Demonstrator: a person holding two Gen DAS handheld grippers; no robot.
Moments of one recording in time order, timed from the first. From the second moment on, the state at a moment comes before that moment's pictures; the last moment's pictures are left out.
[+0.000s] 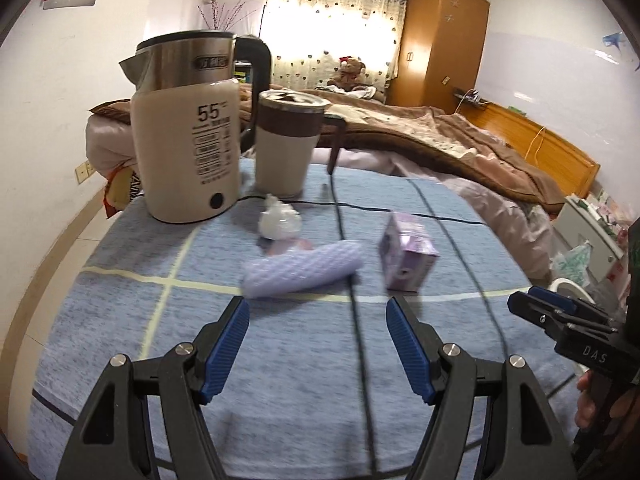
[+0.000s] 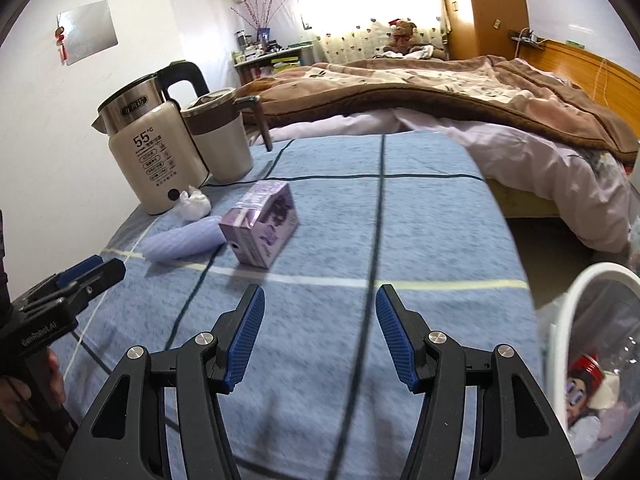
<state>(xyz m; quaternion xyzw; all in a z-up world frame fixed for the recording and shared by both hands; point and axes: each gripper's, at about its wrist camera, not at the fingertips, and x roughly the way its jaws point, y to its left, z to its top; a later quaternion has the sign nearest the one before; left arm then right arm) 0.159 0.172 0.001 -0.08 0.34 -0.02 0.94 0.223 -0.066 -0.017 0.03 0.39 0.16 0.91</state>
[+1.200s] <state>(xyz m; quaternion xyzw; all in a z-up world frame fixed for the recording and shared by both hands) 0.236 0.211 -0.036 -0.09 0.39 -0.05 0.91 0.310 0.000 -0.047 0.03 0.41 0.10 0.91</state>
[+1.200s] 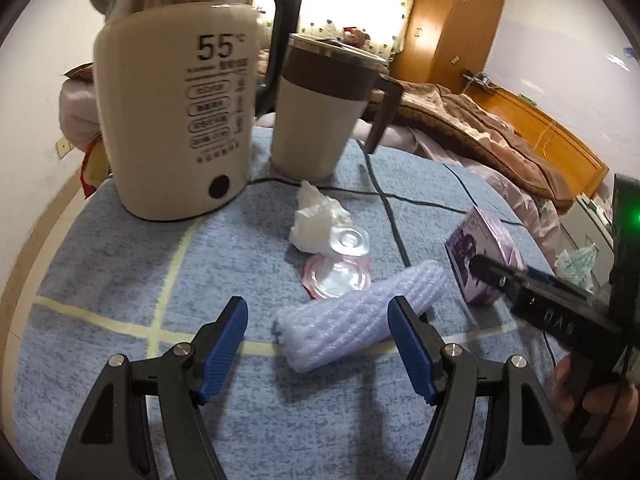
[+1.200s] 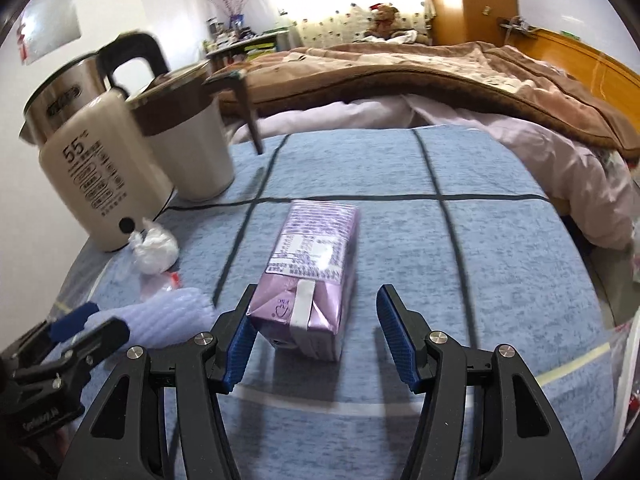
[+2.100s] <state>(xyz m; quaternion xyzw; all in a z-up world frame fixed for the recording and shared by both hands) 0.253 0.141 -0.033 -0.01 0.40 -0.11 0.91 0.292 -0.064 -0.041 0.04 0.41 0.08 0.91</state>
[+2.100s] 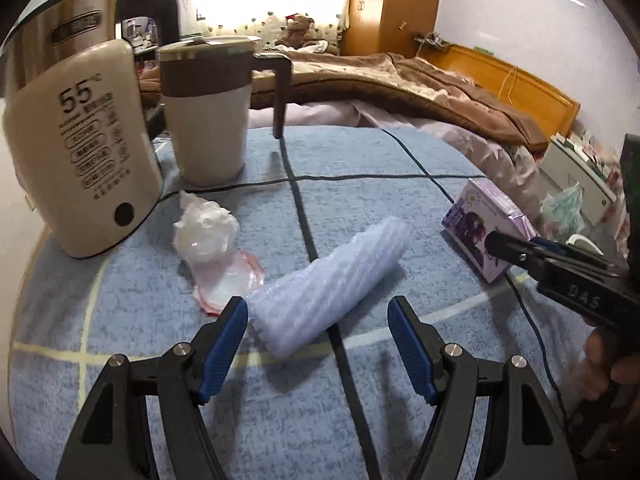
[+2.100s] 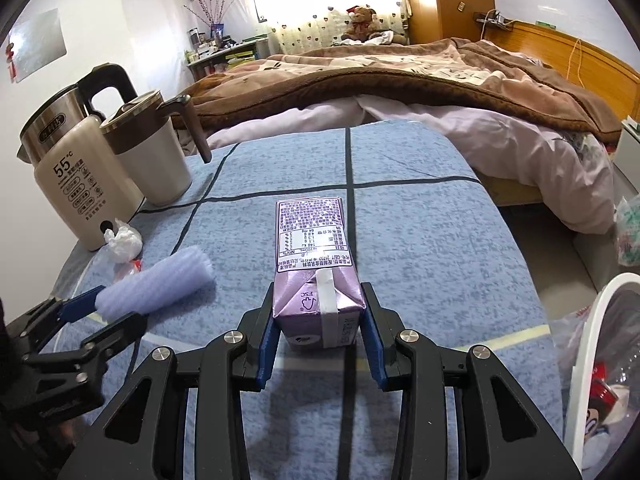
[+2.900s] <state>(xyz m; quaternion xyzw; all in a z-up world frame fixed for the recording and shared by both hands) 0.243 0.097 0.002 -0.01 0.36 -0.17 0.92 0.278 -0.113 -0.039 0.08 0.41 0.08 0.91</state>
